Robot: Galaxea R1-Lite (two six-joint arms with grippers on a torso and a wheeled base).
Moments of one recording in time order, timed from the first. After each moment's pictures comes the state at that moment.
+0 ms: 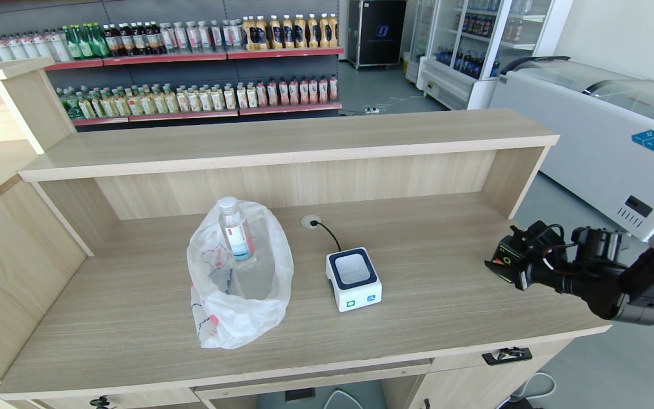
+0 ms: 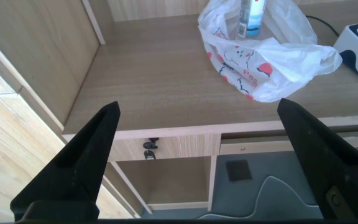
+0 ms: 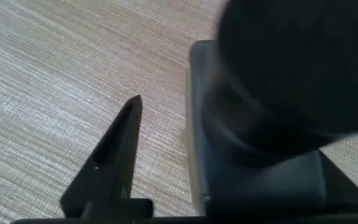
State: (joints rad) left arm 0.01 0.00 0.00 0.04 0.08 0.07; right arm -0.23 2.37 -1.00 -0.98 0.63 -0.53
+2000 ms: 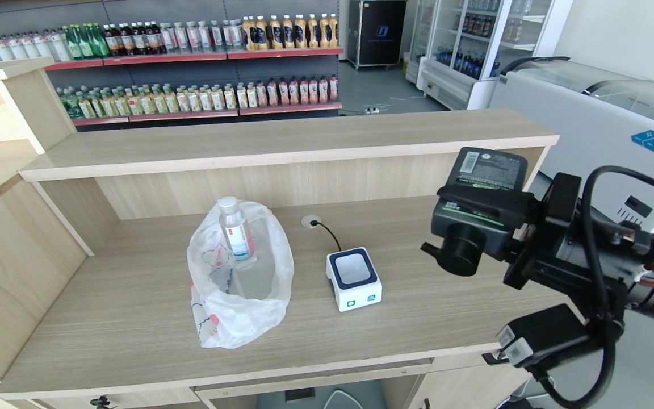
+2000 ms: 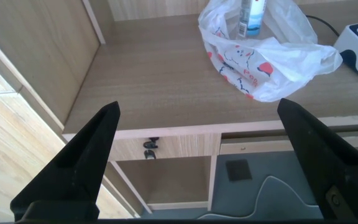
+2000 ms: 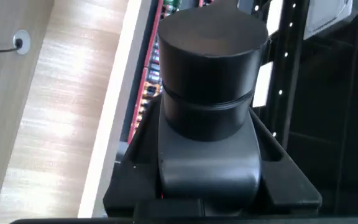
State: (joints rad) left arm 0.01 0.00 0.00 0.03 0.08 0.07; right arm 0.62 1.40 -0.60 -0.89 0.31 -2.01
